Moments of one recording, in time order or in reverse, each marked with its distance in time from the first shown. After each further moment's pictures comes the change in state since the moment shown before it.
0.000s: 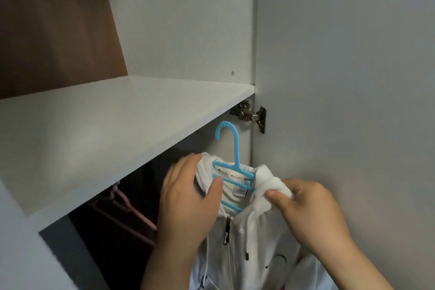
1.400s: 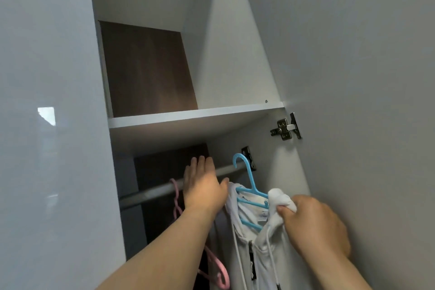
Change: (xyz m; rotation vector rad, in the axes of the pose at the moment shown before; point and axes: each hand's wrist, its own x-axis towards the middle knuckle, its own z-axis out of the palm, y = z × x) left_hand 0.057 -0.093 0.021 0.976 0.314 0.100; right_hand 0.051 0.043 0.138 0.155 0.200 -0.301
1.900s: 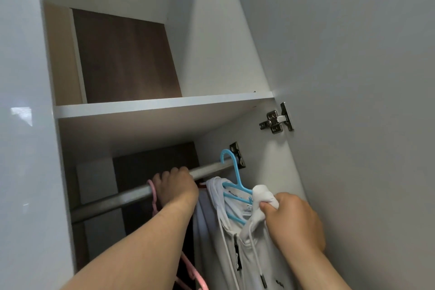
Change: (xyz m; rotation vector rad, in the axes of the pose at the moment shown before) left_hand 0.033 -0.022 0.029 0.257 -0.165 -0.201; right_hand 0.020 0.002 0.043 0.121 0.012 0.066
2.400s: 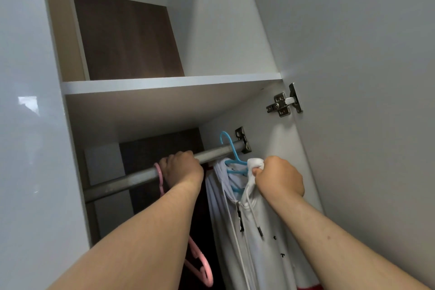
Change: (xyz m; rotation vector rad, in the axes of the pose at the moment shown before) left_hand 0.010 -0.003 0.010 -0.047 0.062 -0.022; right_hand 0.050 -0.030 0.027 -0.093 -0.013 -0.064
